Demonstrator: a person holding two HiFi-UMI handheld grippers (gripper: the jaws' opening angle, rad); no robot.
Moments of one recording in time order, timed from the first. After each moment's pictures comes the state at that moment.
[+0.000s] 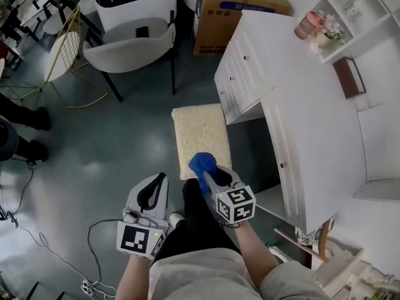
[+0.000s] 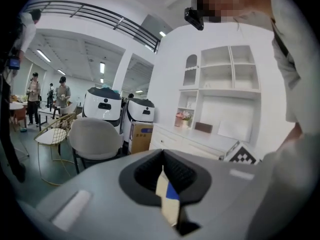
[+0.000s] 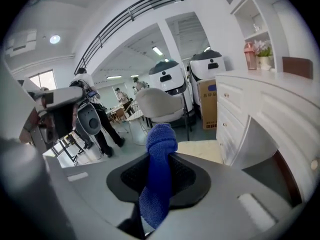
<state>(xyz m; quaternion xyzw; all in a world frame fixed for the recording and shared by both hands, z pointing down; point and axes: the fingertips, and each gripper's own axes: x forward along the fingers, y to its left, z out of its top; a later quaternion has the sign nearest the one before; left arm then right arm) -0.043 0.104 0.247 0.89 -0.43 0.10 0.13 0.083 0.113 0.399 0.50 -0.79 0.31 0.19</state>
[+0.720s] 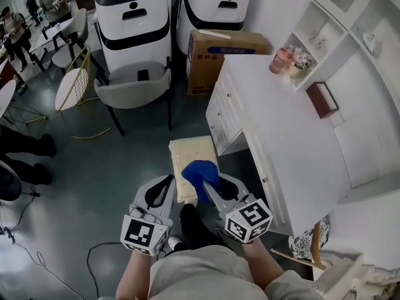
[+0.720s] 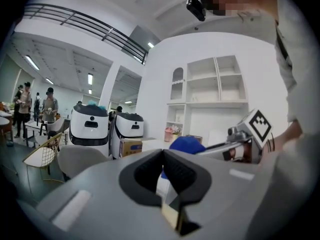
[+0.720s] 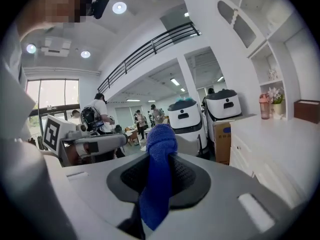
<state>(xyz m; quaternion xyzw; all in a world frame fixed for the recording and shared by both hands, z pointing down) -0.014 0.112 0.132 0.92 -0.39 0.05 0.07 0.077 0.123 0.167 0.48 -0.86 0.18 0.07</state>
